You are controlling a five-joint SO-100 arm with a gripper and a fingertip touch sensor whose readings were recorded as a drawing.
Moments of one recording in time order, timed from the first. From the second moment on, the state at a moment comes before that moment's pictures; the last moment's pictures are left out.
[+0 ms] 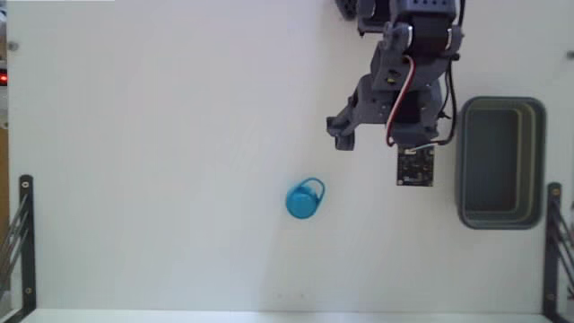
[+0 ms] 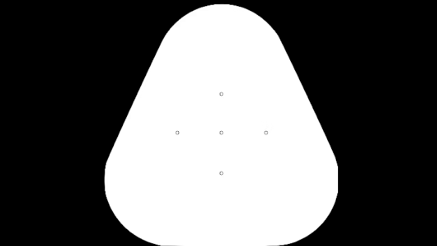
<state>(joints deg) -0.4 139.6 114.3 81.0 -0.3</state>
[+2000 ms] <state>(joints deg) 14.2 139.6 114.3 81.0 -0.3</state>
